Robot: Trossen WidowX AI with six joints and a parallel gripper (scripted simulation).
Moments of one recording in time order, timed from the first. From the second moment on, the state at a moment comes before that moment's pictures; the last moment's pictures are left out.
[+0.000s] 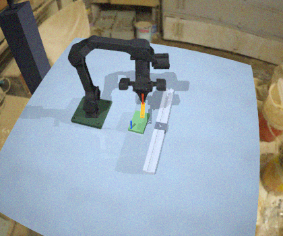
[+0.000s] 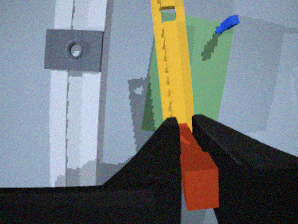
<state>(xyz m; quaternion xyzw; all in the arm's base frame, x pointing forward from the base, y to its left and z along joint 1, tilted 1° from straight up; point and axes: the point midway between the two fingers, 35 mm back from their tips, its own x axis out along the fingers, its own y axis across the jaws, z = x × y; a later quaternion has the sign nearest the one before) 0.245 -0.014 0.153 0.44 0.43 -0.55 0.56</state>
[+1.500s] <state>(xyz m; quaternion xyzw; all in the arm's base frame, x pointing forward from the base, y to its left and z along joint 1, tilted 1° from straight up) 0.297 0.025 0.168 0.45 0.43 -0.56 0.55</state>
